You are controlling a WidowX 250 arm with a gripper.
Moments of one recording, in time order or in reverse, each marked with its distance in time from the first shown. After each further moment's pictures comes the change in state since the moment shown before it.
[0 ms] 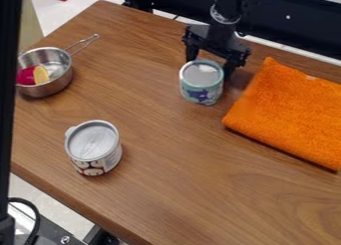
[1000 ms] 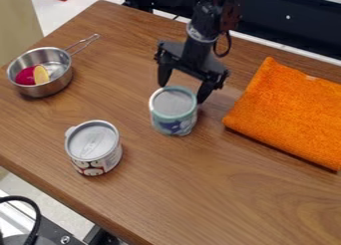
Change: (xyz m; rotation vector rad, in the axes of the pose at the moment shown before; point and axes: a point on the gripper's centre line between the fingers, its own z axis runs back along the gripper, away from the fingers) arm -0.070 0.013 0.015 0.049 0.089 -0.011
